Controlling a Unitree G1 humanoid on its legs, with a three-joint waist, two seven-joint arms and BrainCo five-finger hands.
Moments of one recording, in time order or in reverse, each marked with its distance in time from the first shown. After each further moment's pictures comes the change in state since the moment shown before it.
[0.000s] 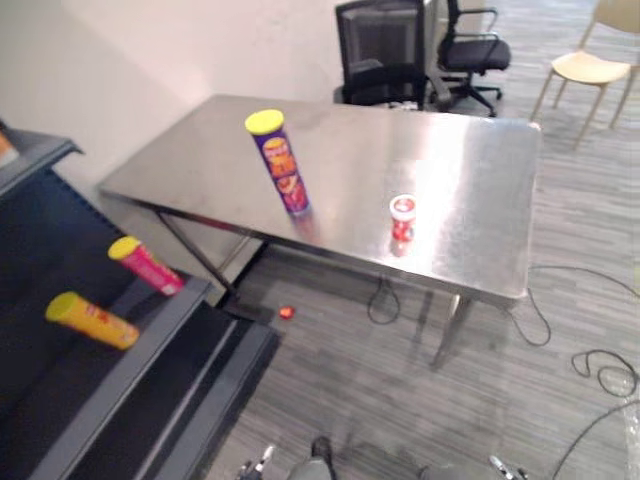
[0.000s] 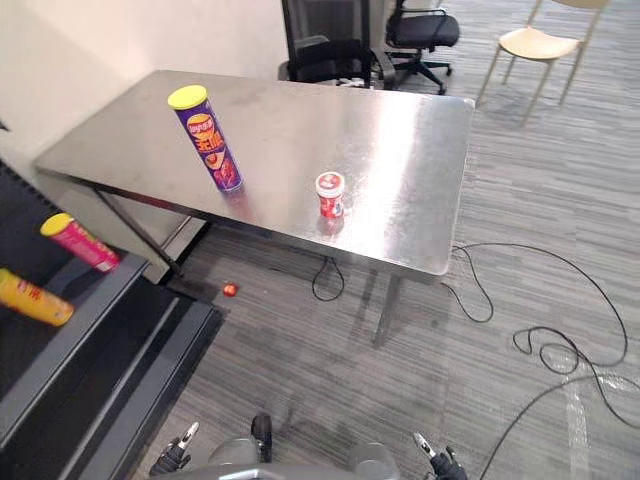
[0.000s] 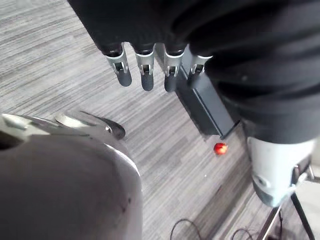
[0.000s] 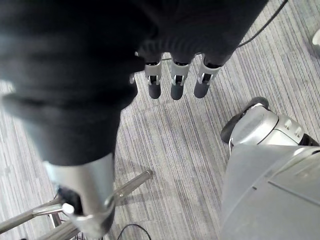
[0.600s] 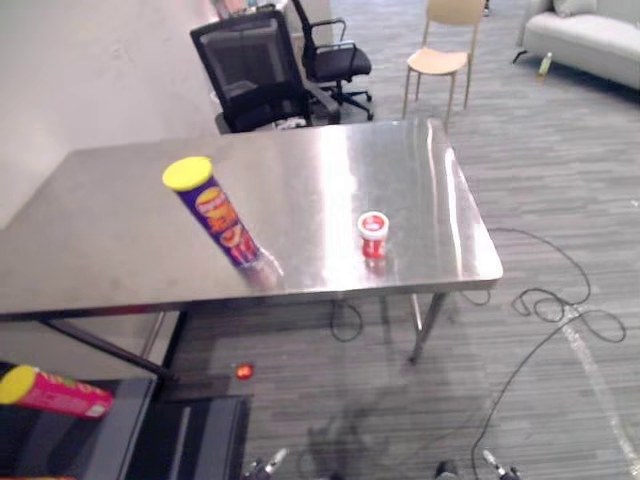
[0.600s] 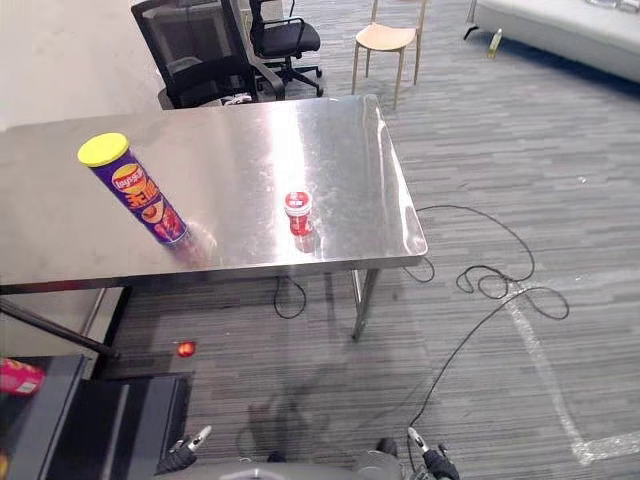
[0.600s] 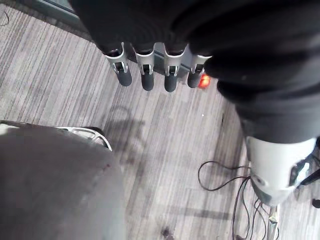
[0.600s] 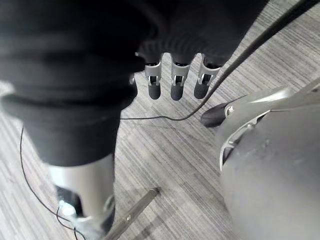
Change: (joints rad) left arm -0.017 0.051 -0.154 0.036 0.076 0.014 -0.002; right arm -0.039 0.021 -0.125 0.058 -0.023 0.012 -0.016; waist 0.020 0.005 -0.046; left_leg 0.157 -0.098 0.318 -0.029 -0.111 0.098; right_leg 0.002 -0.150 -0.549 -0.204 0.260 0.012
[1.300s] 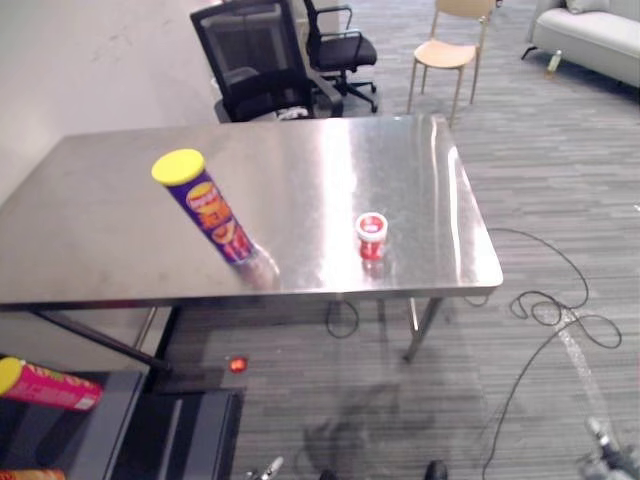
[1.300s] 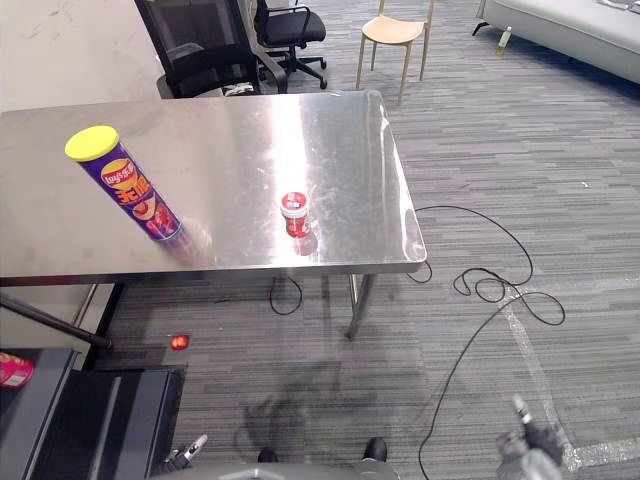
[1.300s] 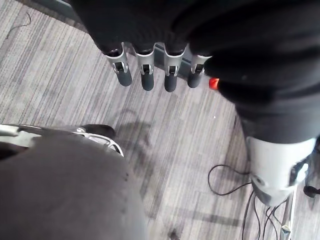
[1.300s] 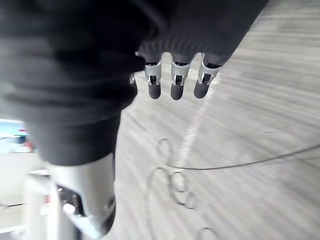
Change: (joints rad) left arm 0.037 0.007 0.075 -0.037 0.043 0.009 0.003; right arm -0.116 -0.231 -0.289 -0.389 -0.003 -0.005 -0.161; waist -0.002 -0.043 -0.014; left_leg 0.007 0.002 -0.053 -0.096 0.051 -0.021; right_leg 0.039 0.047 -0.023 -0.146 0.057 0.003
